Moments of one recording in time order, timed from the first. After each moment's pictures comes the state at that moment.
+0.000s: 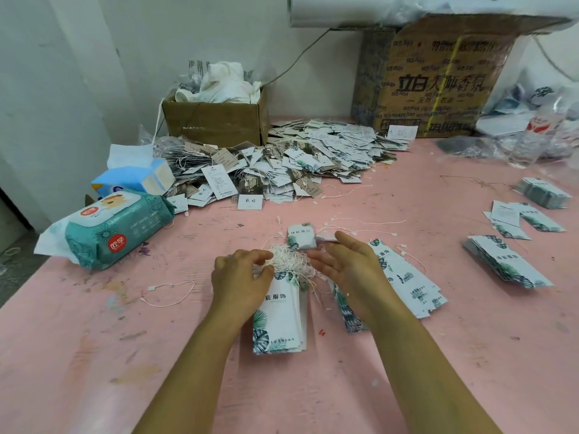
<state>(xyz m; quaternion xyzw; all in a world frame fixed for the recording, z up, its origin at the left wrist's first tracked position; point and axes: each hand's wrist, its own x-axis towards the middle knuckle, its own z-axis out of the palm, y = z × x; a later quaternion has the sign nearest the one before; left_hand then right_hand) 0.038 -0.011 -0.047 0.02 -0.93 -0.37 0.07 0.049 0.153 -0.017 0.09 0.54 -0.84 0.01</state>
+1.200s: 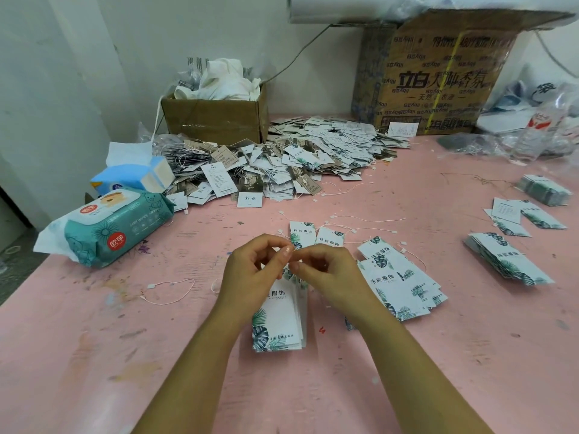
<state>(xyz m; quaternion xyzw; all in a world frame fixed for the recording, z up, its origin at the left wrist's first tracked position) 0.049 0.000 -0.032 -0.12 -0.76 -0.63 0.11 0.055 0.141 -0.027 -0.10 0.80 -0.59 -0.03</state>
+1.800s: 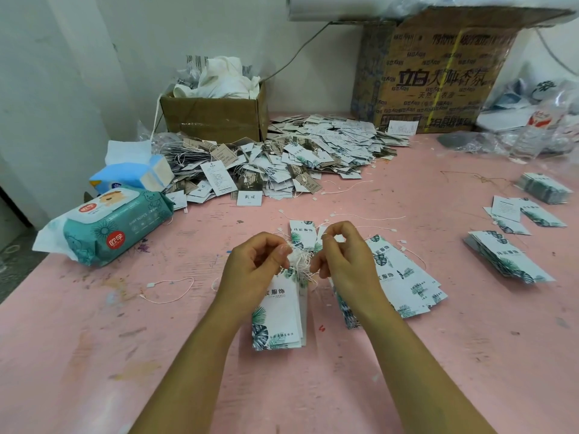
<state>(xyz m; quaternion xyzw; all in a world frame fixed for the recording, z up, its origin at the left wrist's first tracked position) 0.049 -0.002 -0.032 -0.14 -0.74 -0.66 0.08 0.054 0.149 -0.029 -0.04 0.77 -0.62 -0.13</state>
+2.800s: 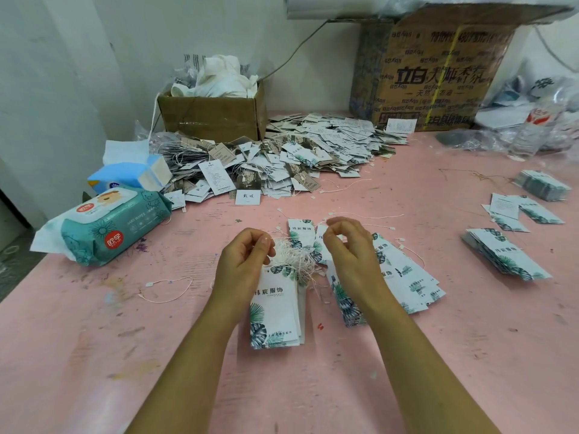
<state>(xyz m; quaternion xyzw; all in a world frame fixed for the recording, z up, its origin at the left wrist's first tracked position) 0.043 -0.004 -0.037 -0.08 -0.72 -0.68 0.11 0.048 0.158 -0.027 -0.02 0.81 -0.57 -0.16</state>
